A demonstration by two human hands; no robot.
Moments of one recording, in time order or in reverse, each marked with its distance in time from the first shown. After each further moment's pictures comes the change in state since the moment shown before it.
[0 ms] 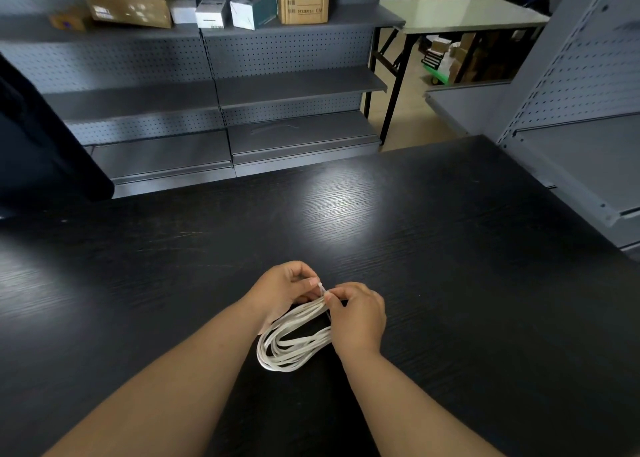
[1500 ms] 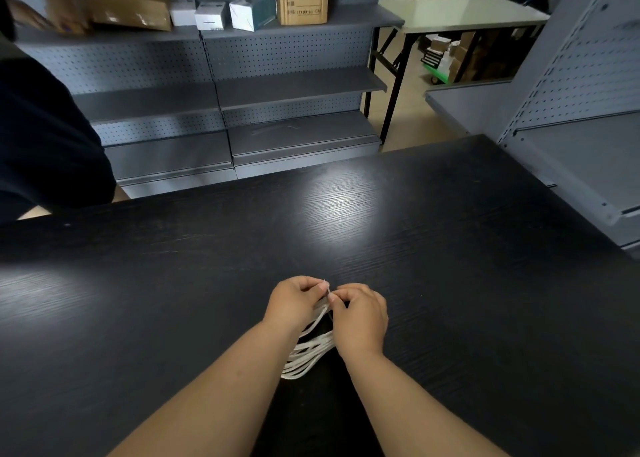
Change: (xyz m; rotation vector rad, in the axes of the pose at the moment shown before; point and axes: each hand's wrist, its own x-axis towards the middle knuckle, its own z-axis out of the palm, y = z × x) left_hand -0.003 -0.010 0.029 0.081 0.319 -0.072; right_hand 0.001 0.001 -0.001 -0.012 -0.011 -0.005
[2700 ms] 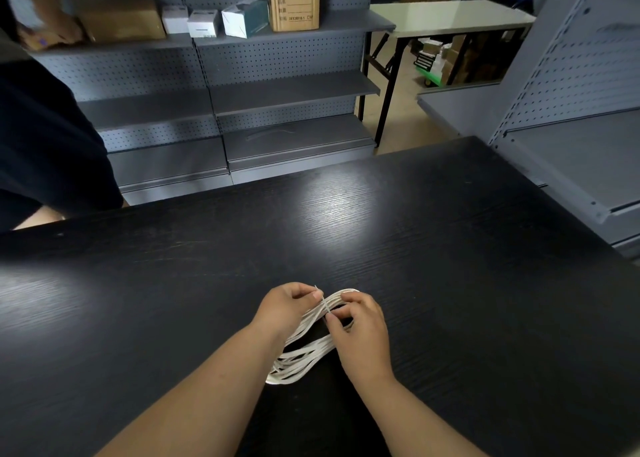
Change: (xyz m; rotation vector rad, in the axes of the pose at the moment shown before) left_hand -0.003 0.000 -0.008 0.034 -0.068 -0.040; right_hand -0.011 0.028 -0.006 0.131 -0.035 -0.187
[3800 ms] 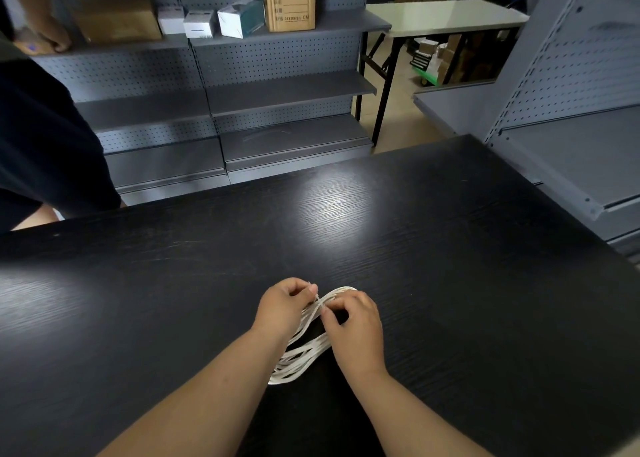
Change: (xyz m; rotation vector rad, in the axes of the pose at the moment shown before) left_hand -0.003 -0.001 0.007 -0.031 0.095 0.082; right_hand 0.001 -0.011 -0.001 0.016 0.019 0.010
